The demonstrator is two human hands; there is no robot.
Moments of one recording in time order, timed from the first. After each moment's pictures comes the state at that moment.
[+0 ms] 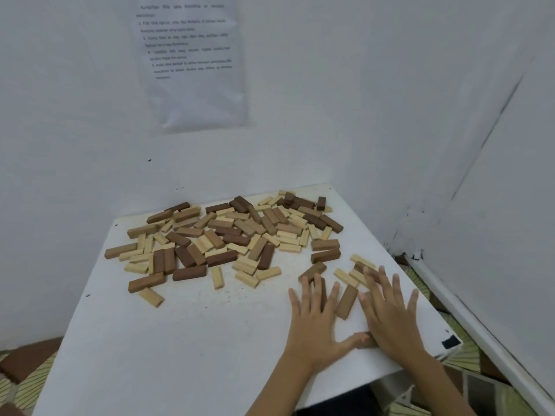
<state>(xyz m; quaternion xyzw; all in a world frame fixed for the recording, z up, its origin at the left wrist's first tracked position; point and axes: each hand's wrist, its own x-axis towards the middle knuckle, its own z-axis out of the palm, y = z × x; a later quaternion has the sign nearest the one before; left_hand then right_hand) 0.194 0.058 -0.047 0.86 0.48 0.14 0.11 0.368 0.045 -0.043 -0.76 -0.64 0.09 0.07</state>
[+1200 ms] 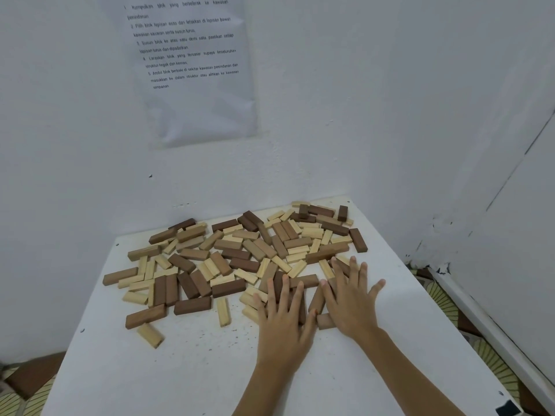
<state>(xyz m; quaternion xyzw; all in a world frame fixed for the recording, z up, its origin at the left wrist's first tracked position) 0.142 0.139 -0.059 0.78 0.60 0.16 0.03 0.296 0.171 -0.043 -0.76 -0.64 0.07 0.09</state>
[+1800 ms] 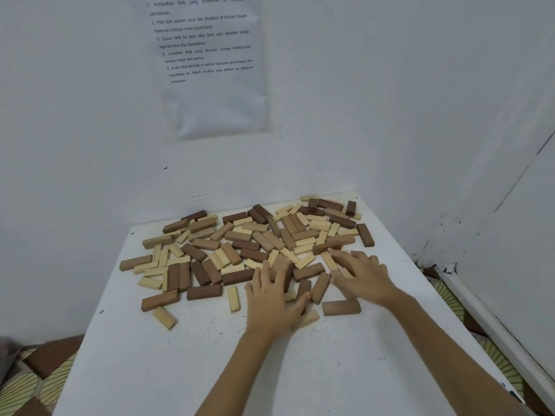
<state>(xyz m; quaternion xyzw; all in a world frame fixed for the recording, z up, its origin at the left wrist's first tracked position) 0.113 0.146 -0.006 0.72 0.66 0.13 0.16 0.324 0.182 0.009 -0.69 -0.68 0.23 0.09</state>
